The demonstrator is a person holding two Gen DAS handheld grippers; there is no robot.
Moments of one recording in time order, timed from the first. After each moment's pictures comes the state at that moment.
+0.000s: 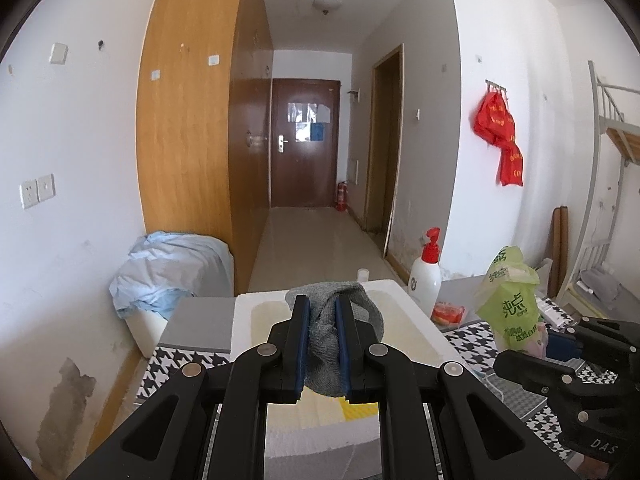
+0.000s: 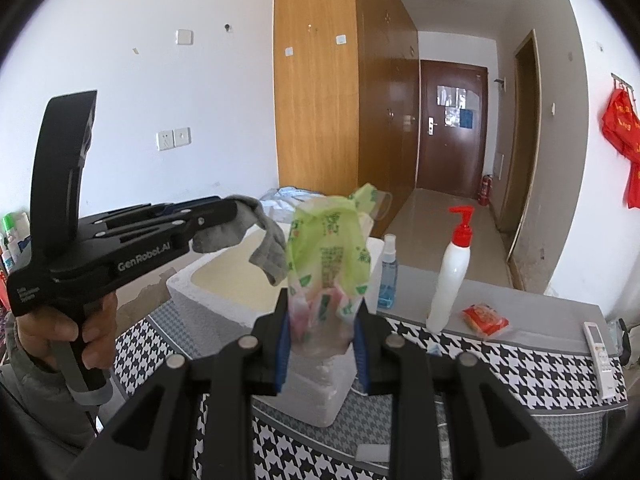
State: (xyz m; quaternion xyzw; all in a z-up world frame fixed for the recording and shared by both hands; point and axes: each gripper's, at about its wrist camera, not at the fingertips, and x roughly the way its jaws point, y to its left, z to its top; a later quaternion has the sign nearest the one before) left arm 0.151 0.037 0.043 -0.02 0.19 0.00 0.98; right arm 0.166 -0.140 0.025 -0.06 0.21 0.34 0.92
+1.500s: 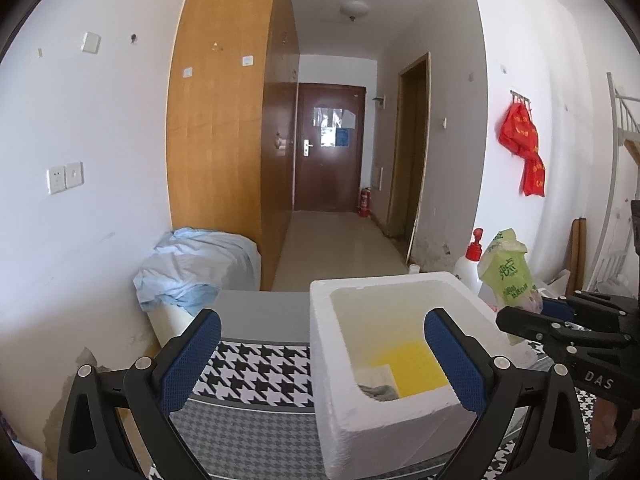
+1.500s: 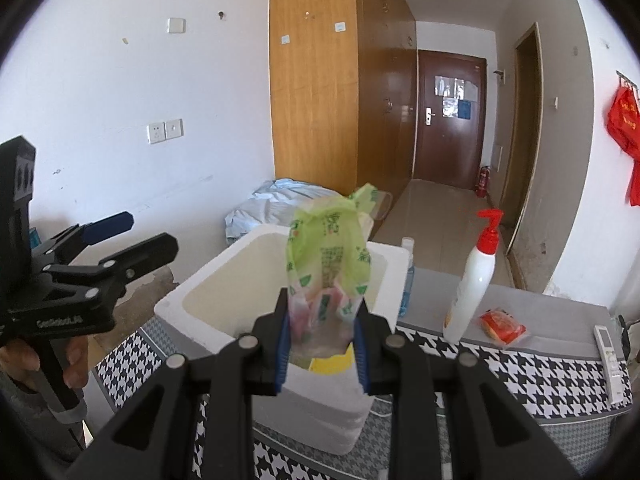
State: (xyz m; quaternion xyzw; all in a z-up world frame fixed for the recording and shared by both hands) left arm 0.124 0.091 0.034 -0.03 0.18 0.04 0.98; right arm 0.191 -0.095 0.023 -0.06 0.23 0.33 0.91
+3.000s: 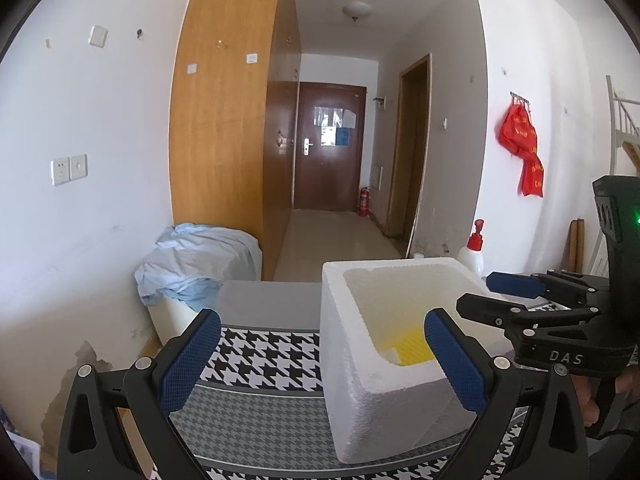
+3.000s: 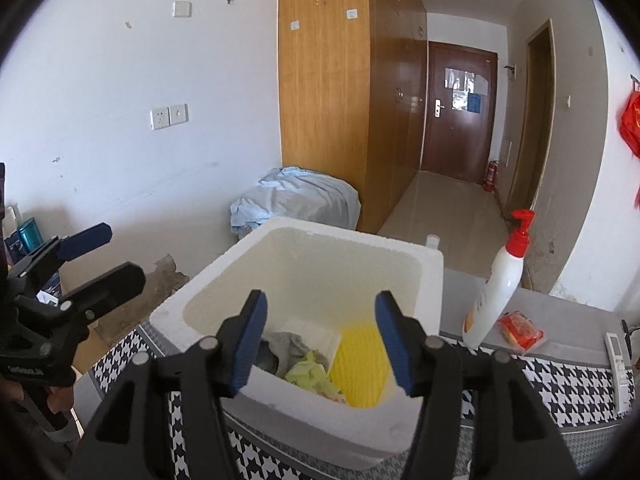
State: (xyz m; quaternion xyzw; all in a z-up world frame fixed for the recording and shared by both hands) left arm 0.105 0.098 0.019 -0.03 0.18 0.04 0.98; right arm 0.202 -0.067 0.015 -0.07 0.25 0.33 0.91
